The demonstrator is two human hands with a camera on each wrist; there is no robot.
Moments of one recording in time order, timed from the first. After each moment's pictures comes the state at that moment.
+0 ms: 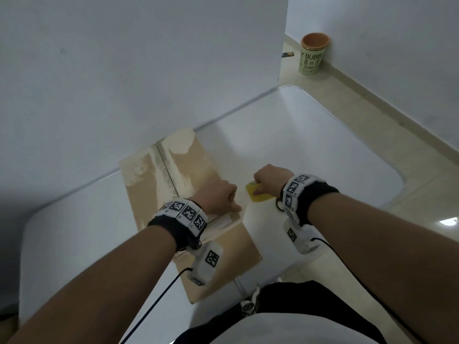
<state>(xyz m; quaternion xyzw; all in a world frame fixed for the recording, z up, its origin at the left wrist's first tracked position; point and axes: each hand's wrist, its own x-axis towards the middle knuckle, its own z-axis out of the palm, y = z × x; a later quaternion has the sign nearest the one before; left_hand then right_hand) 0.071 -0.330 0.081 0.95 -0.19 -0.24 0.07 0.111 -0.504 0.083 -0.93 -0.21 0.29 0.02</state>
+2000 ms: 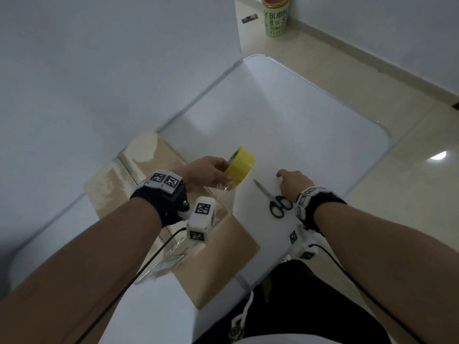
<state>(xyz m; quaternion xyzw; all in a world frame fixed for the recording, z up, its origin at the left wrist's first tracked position) 0.133 -0.363 0.080 0.79 0.04 -0.46 0.41 0.074 -0.595 -0.034 -0.94 0.07 0.29 0.18</state>
